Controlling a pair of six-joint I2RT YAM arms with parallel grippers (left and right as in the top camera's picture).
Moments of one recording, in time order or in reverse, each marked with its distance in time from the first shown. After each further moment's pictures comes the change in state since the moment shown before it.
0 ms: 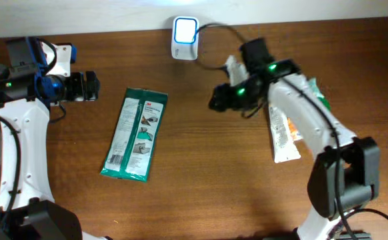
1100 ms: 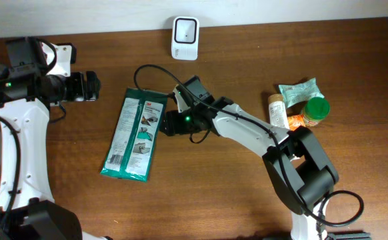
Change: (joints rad) left arm 0.000 0.000 0.000 -0.005 0.017 -0.002; right arm 0.318 0.155 -0.148 0.505 0.023 0.305
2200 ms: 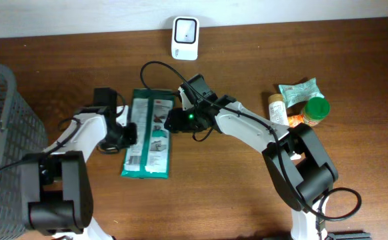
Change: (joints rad) left arm -0.235 0.180 -0.504 0.224 -0.070 -0.256; right arm -0.025 0.018 0.000 -0.005 0.010 0.026
